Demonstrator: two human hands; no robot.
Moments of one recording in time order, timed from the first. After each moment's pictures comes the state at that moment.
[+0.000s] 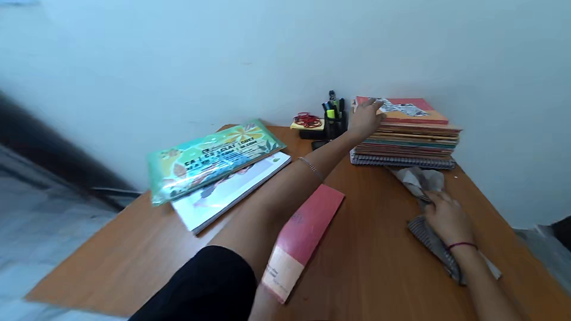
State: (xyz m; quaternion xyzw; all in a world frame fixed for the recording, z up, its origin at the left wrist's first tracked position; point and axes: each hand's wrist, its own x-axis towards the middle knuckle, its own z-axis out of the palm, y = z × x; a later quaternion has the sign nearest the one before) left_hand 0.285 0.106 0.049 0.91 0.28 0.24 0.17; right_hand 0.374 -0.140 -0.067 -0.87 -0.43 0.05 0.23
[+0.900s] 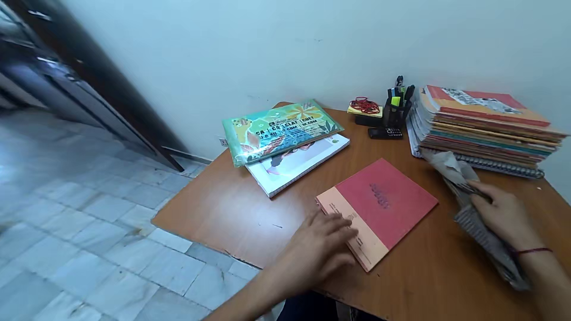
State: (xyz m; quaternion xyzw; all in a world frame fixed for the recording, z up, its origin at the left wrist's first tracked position) left_hand -0.068 -0.076 -0.064 0.93 0.24 0.22 0.16; right_hand 0.314 -0.116 -0.044 -0.79 -0.52 0.05 0.32
